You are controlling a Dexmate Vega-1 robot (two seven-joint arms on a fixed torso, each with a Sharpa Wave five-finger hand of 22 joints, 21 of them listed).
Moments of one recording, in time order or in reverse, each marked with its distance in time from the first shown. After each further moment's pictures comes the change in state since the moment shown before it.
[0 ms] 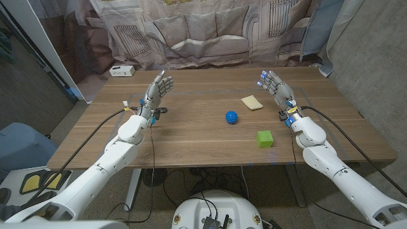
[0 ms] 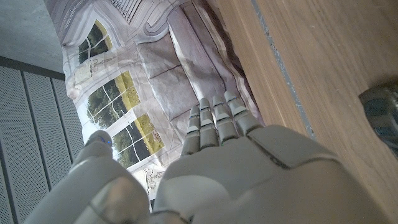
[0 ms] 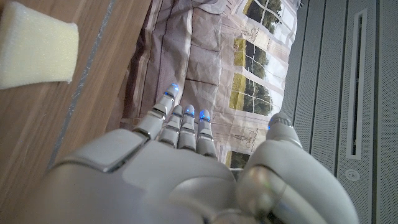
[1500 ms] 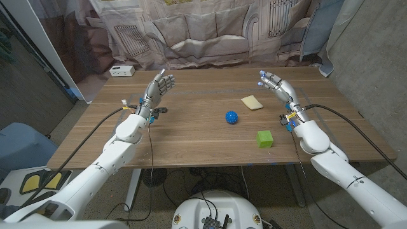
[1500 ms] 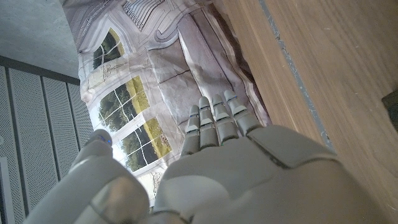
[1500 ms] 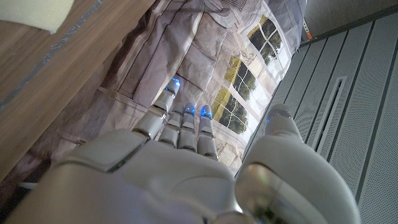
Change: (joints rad) left arm -0.020 -0.006 0.005 0.031 -0.015 -0.045 -0.072; left_hand 0.011 0.011 0.000 -0.008 0.000 0.014 0.004 0.000 0.000 0.011 0.000 -0.002 0.000 0.009 -0.002 -0.007 0.000 0.010 0.010 -0.005 0.000; right arm -0.126 -0.100 0.041 -0.191 -0.371 0.007 -0.270; right_hand 0.069 0.005 0.019 -0.027 0.004 0.048 -0.020 -0.001 0.000 0.001 -0.006 -0.001 0.000 0.034 -0.002 0.000 -0.010 0.051 0.023 0.000 0.000
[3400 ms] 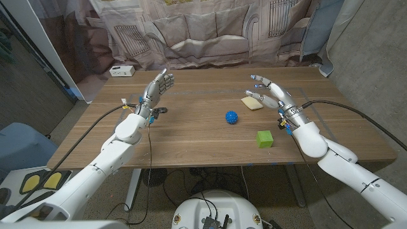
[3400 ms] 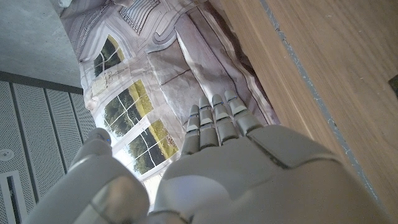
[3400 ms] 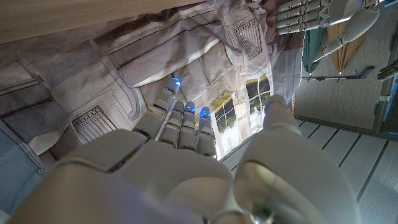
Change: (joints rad) left arm 0.025 0.028 -0.004 -0.057 0.070 0.014 0.067; left_hand 0.005 -0.005 -0.013 -0.012 -0.004 0.000 0.000 -0.009 0.000 -0.004 -0.004 -0.015 0.000 0.000 0.000 -0.009 0.005 -0.001 -0.001 -0.015 0.000; right arm -0.071 -0.108 0.005 -0.205 -0.520 -0.222 -0.229; right_hand 0.081 0.000 0.026 -0.018 0.004 -0.031 0.009 -0.011 0.000 0.015 -0.007 0.001 0.000 0.008 -0.006 -0.008 -0.009 0.009 -0.002 -0.009 0.000
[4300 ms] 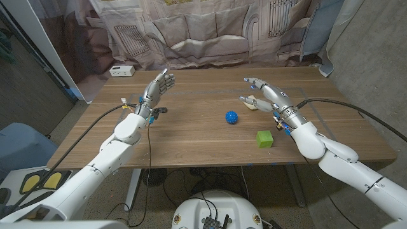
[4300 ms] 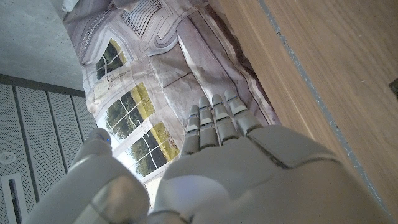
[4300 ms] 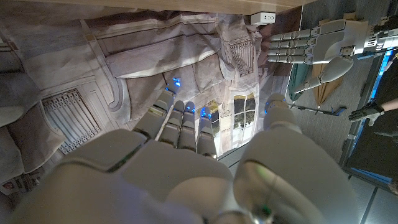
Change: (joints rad) left arm 0.015 0.013 -0.004 -0.032 -0.001 0.016 0.001; left_hand 0.000 0.000 0.000 0.000 0.000 0.005 -0.006 0.000 0.000 0.004 0.004 0.000 0.000 0.000 0.000 0.000 0.000 0.000 0.000 0.000 0.000; right arm -0.006 -0.066 -0.038 -0.093 -0.150 -0.098 -0.025; right_hand 0.011 0.000 0.000 0.000 0.000 0.000 0.000 0.000 0.000 -0.004 -0.004 0.000 0.000 0.000 0.000 0.000 0.003 -0.004 -0.004 -0.004 0.000
